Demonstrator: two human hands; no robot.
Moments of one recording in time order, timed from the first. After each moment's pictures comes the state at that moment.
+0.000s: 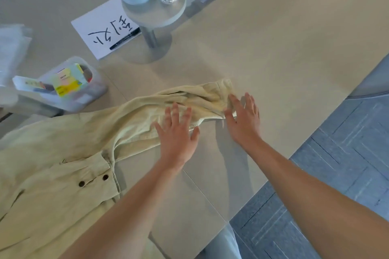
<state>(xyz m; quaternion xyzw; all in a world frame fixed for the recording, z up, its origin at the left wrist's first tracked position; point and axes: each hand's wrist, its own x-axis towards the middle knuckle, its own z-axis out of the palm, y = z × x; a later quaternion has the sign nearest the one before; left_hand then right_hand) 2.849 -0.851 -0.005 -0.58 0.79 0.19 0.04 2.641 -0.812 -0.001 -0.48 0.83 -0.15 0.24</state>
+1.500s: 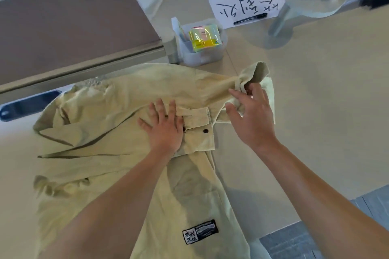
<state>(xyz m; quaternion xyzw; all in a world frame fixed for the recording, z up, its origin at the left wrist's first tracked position) 3.172 -0.821 -0.028 -0.77 0.60 0.19 0.07 2.936 -0.834 0.077 -0.68 0.66 -0.25 0.19</state>
